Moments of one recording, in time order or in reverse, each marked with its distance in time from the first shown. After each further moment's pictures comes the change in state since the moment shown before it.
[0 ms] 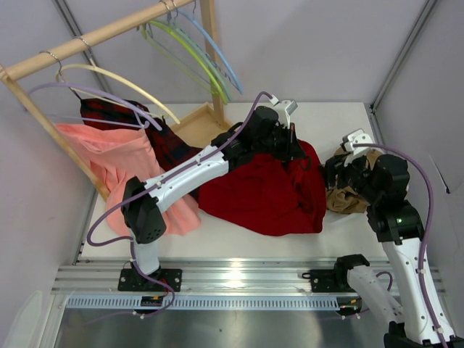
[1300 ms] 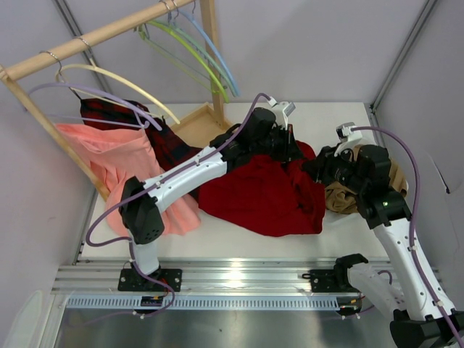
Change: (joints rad) left arm 0.011 -0.016 -0.050 0.038 0.022 -0.001; right arm 0.080 0.113 -0.030 0.099 -0.059 0.357
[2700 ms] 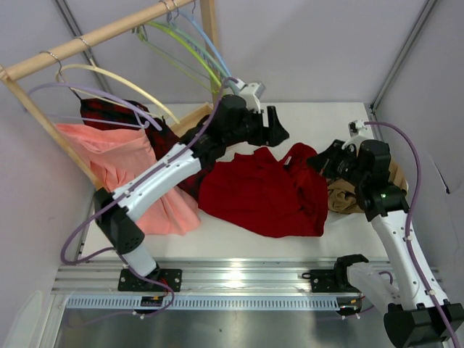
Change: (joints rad) left arm 0.078 -0.138 -0.053 -0.027 -0.100 0.054; right arm -0.065 0.060 -0.003 0.013 -0.006 0.263
